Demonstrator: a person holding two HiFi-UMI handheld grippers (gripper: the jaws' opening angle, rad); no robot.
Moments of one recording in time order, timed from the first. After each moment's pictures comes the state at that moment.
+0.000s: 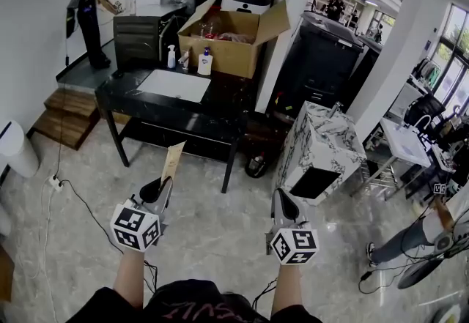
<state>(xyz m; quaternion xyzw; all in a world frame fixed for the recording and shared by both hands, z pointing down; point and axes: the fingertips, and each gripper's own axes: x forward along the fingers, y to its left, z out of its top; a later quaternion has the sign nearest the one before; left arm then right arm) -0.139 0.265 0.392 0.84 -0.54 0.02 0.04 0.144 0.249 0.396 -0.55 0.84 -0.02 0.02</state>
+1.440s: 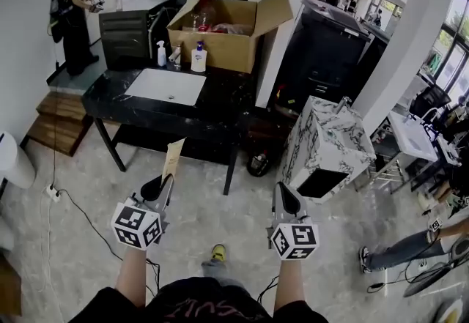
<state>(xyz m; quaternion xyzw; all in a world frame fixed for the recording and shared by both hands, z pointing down) -0.146 0.133 0.421 0.85 -0.52 0.03 0.05 0.134 0.121 0.420 -0.56 0.83 -0.01 0.00</state>
